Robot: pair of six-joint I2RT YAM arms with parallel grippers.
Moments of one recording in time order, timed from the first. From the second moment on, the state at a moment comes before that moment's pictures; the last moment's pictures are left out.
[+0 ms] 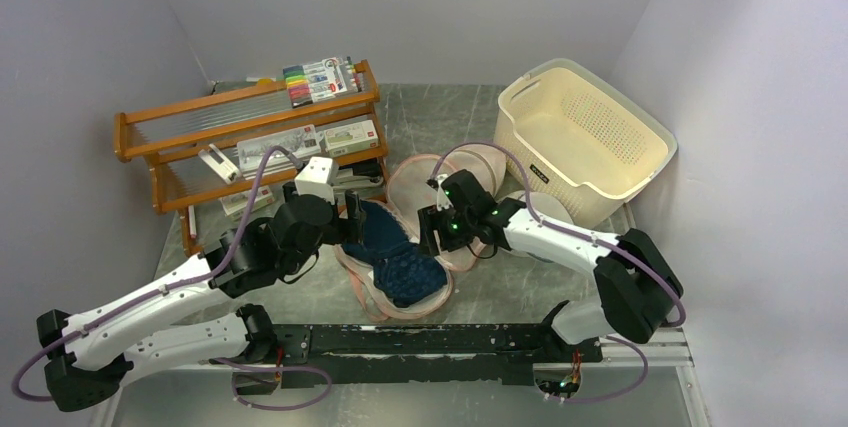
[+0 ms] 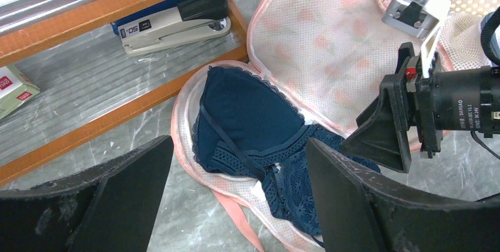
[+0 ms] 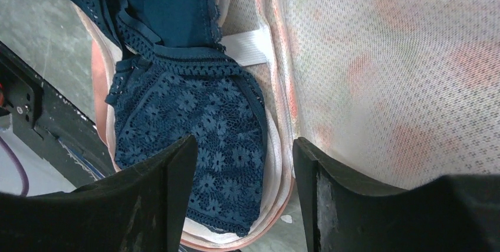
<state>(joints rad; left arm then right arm) -1.02 0.83 0.86 -0.58 -0.62 -0.55 0.75 1.40 0.79 -0.31 -0.22 0.38</state>
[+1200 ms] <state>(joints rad) -1.02 0.85 0.86 -0.58 -0.60 -0.55 0.75 1.40 0.73 -0.28 -0.30 0.41</state>
